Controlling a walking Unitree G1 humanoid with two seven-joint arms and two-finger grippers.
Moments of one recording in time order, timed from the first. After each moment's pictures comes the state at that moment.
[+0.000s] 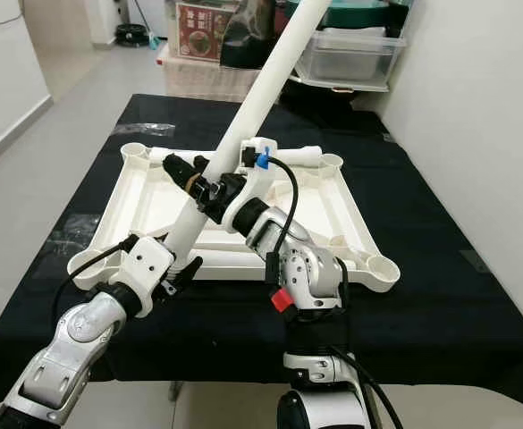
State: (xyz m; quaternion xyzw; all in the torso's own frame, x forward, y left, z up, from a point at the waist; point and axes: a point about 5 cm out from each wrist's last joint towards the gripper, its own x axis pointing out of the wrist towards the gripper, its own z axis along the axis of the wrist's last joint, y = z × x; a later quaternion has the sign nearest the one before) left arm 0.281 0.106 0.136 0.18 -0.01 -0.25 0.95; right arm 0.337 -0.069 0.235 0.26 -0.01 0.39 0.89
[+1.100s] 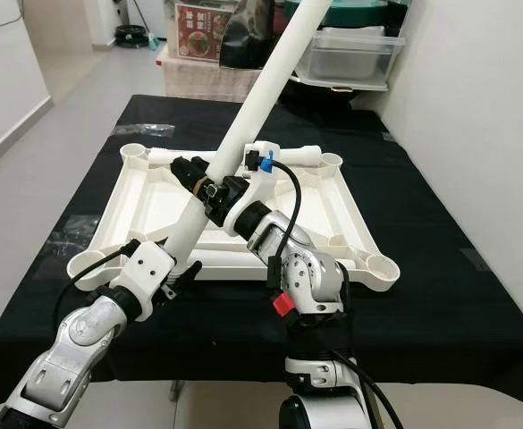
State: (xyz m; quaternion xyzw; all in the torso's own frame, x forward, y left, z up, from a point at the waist) left arm 0.283 0.110 0.129 0.19 -0.01 -0.24 0.95; right arm 0.330 -0.062 0.231 0.26 -0.01 0.41 0.88
